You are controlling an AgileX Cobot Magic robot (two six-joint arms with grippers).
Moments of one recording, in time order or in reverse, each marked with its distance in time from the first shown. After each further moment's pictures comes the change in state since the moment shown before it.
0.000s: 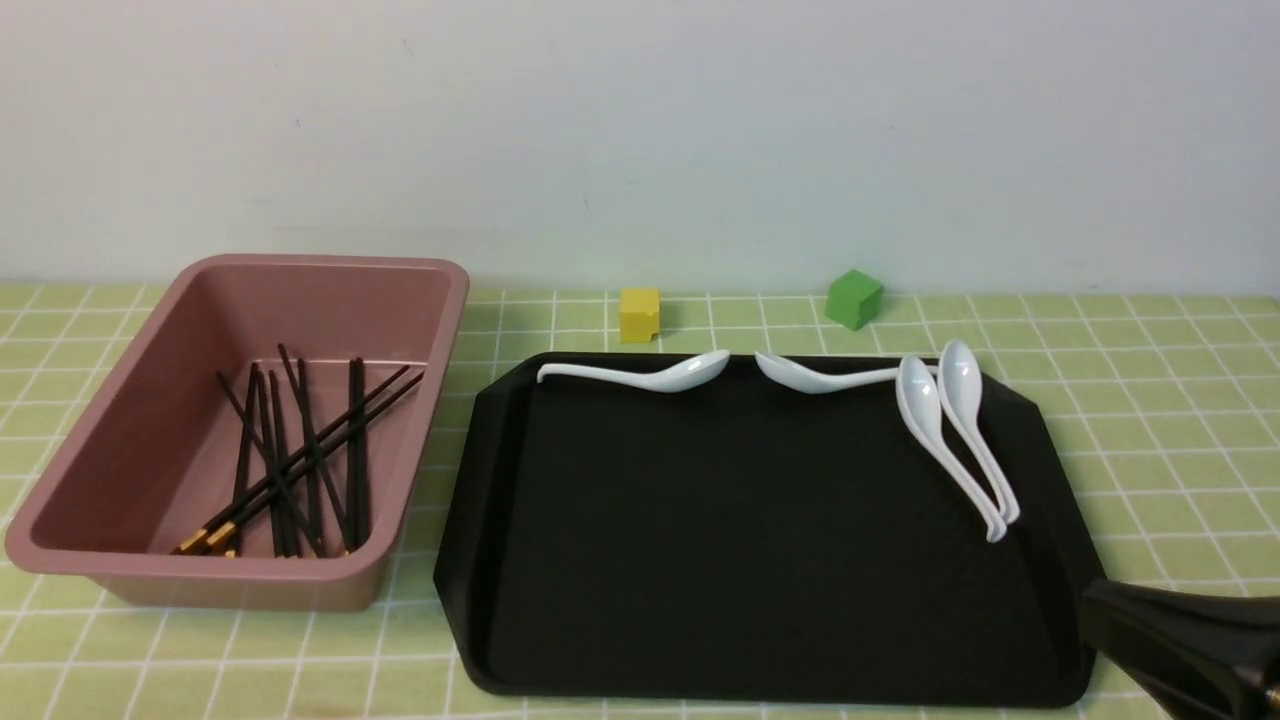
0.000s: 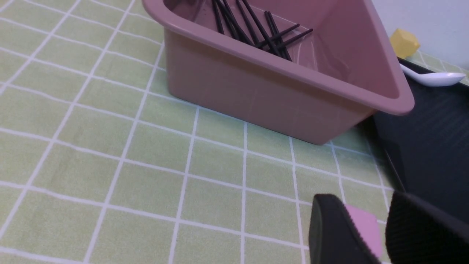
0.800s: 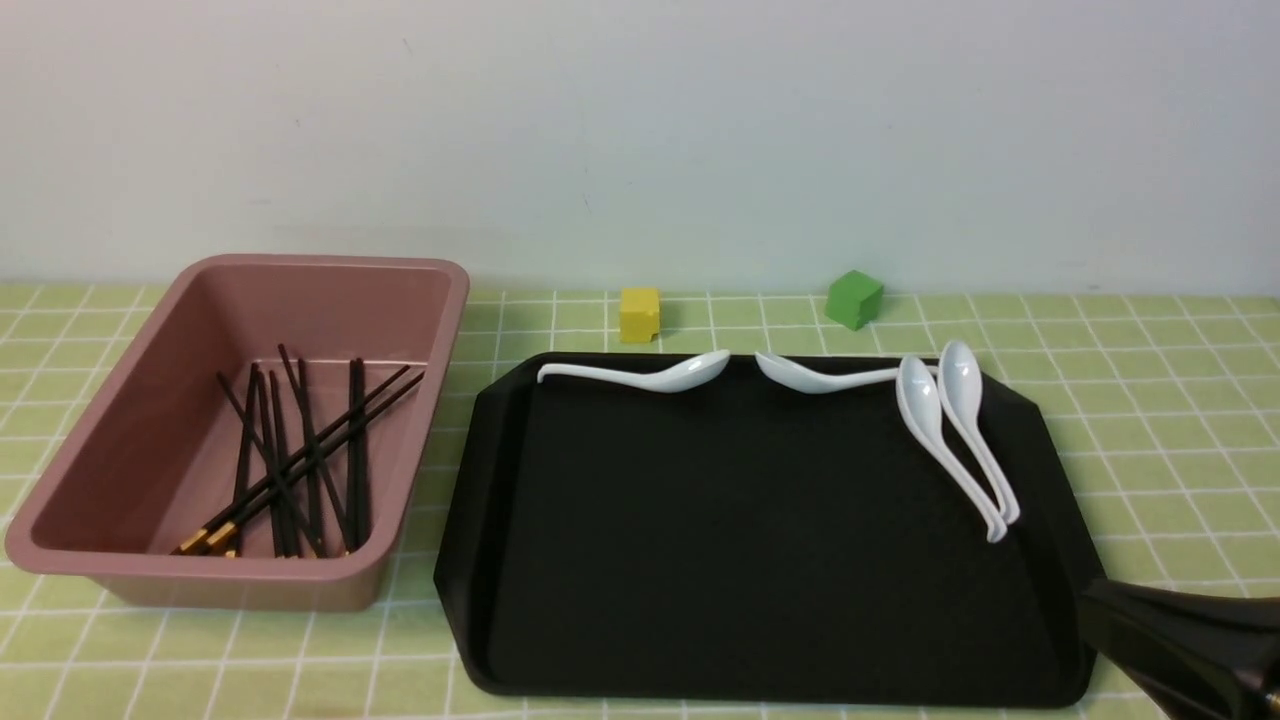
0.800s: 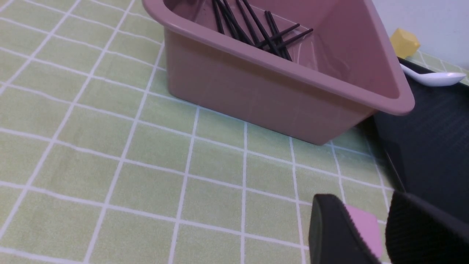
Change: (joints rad) right arm 0.000 -0.015 0.016 0.000 -0.012 0.000; left arm 0.000 0.000 0.000 0.000 0.000 0.000
